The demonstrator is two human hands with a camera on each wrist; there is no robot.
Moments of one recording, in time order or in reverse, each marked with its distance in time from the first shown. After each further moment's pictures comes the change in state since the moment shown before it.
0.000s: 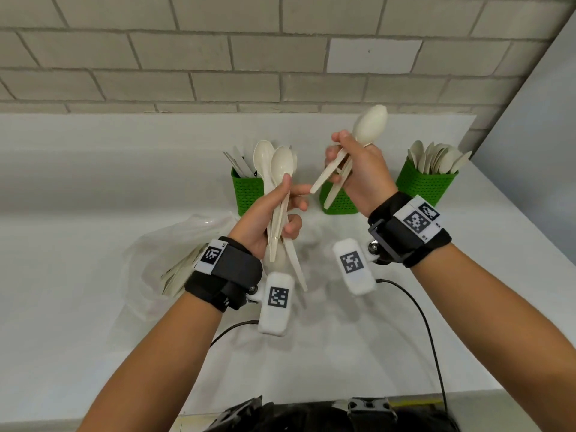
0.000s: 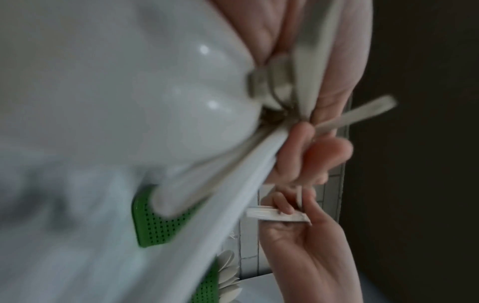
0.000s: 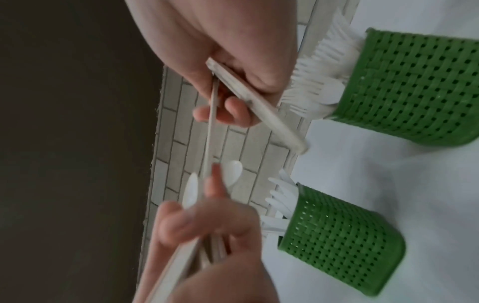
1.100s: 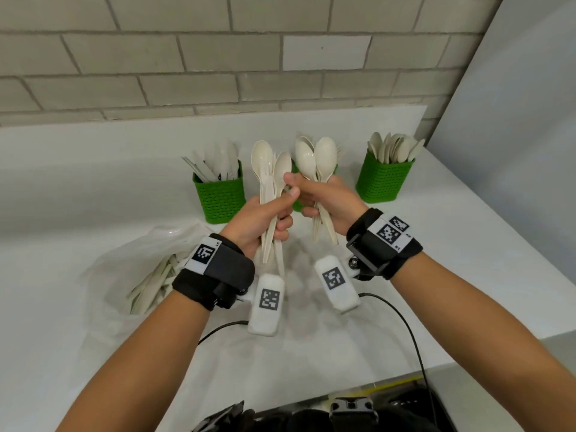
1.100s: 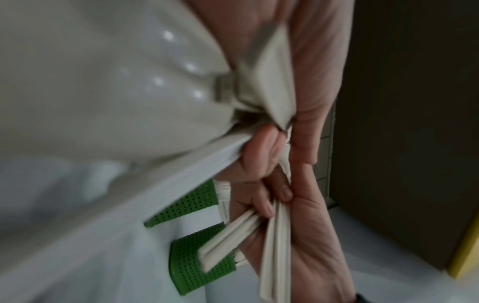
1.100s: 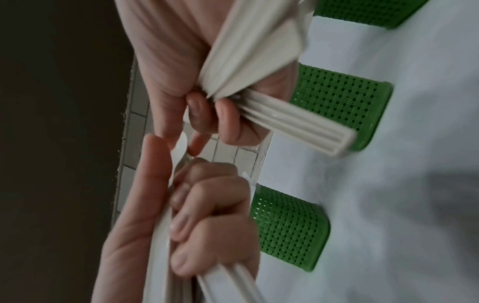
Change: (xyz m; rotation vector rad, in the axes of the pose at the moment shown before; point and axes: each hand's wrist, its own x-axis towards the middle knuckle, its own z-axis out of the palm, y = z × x) left_hand 0.017 -0.013 0.021 0.203 -0.058 -0.052; right_hand -0.016 0.027 -0.034 -0.218 -0.207 0.125
